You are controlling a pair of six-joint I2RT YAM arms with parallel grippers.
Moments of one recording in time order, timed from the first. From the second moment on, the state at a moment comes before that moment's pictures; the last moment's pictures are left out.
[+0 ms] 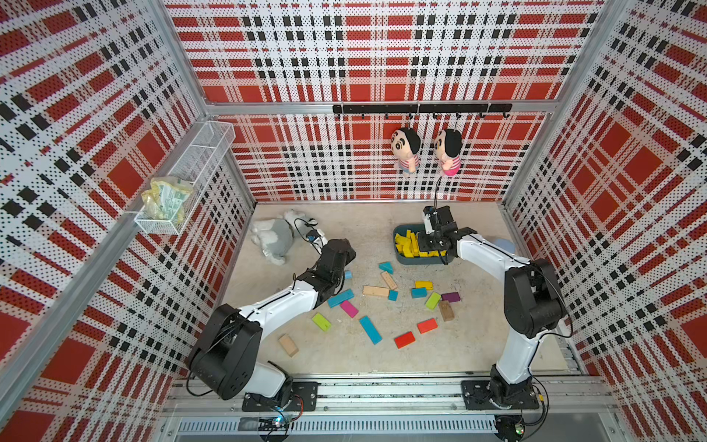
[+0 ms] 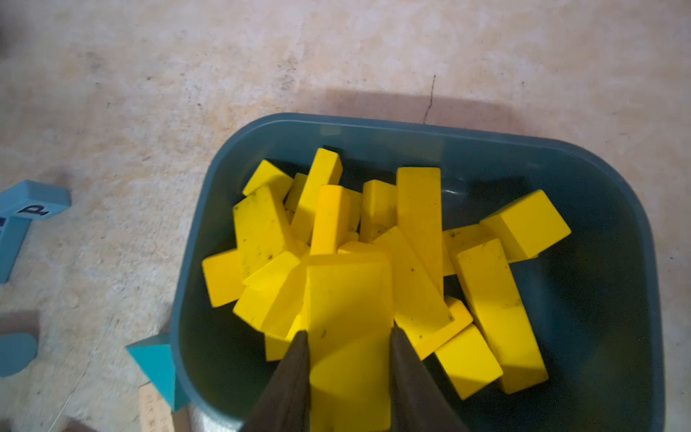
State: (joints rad) left arm -0.54 1.45 0.82 0.17 -0.42 -1.01; right arm 0.35 1.86 1.36 -0.37 0.04 0.19
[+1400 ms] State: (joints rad) left arm -0.71 1.56 0.94 0.29 -0.40 -0.72; right arm 0.34 1.55 0.97 -0.53 -0.03 -0.69
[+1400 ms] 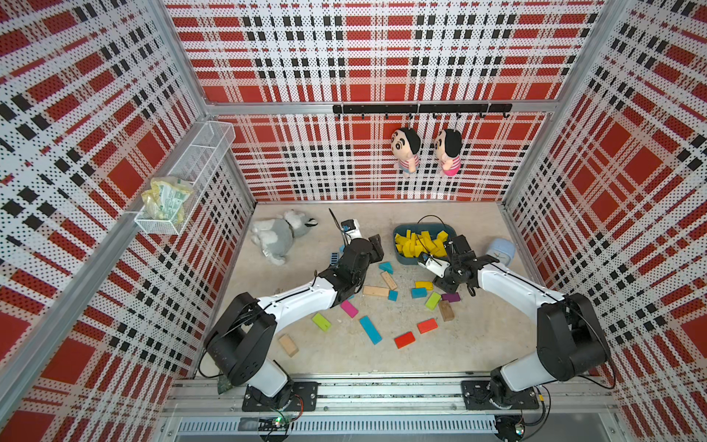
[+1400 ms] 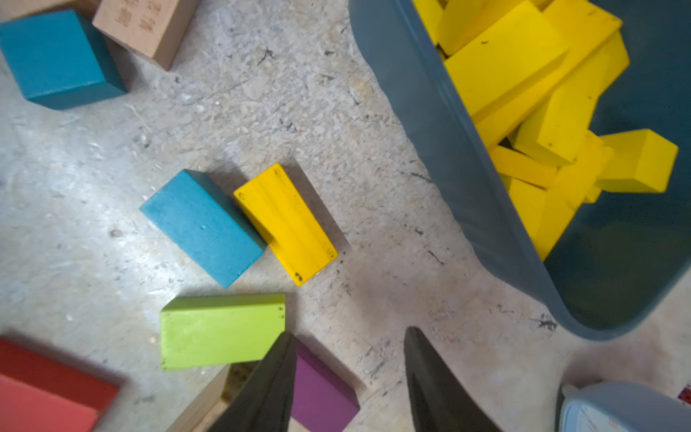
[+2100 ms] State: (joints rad) left arm -0.71 1.45 0.84 0.28 -0.51 -0.76; right arm 0.36 1.84 1.14 -0.60 -0.14 -0.88
